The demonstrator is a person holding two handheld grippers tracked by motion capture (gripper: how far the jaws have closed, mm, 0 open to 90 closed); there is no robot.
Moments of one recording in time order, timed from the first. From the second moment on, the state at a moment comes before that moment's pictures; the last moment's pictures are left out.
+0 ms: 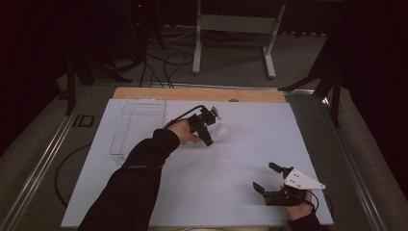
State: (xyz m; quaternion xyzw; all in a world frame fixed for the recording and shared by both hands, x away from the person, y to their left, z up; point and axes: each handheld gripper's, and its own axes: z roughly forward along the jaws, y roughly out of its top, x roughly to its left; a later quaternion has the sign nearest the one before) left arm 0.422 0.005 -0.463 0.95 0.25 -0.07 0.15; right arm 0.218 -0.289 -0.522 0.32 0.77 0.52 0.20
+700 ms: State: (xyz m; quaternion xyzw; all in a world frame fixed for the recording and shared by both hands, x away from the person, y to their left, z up) left arm 0.401 0.030 -0.427 0.96 0.21 -0.08 0.16; right arm 0.218 -0.289 -0.522 0.32 0.77 0.52 0.20
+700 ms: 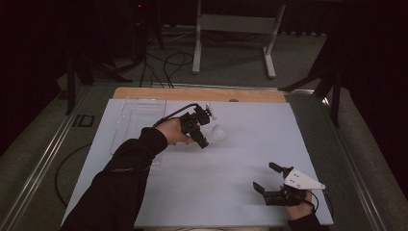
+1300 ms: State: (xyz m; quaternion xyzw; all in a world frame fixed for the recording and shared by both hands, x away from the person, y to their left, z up) left arm 0.391 0.064 -0.393 0.95 0.23 -0.07 0.18; right arm 0.218 -0.289 -0.521 0.32 0.76 0.52 0.20
